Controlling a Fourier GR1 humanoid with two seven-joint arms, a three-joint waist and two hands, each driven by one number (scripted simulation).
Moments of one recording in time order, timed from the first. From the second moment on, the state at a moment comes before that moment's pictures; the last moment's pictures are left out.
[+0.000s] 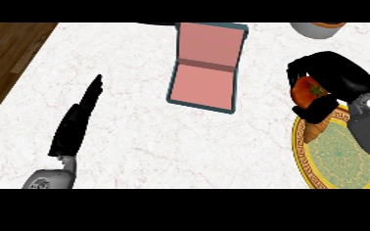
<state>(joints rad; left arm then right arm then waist) -0.08 0.19 -0.06 -1.54 -0.18 0.04 0.09 -0.52 -0.69 0.31 -1.44 0.55 0.34 0.14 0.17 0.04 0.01</state>
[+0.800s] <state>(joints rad) -0.08 0.20 -0.02 -1.52 -0.17 0.05 0.09 -0.87 -0.62 0.15 -0.96 0.32 0.39 -0.67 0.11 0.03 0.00</state>
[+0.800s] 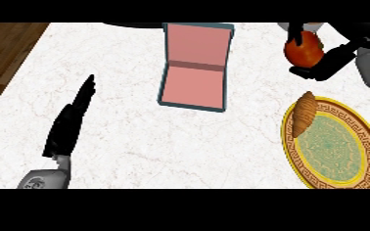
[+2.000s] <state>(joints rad) -0.01 0.19 0.01 -1.56 -0.18 0.06 0.10 -1.35 -0.14 0.24 -0.42 0.46 0.31 -0.63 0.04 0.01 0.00</state>
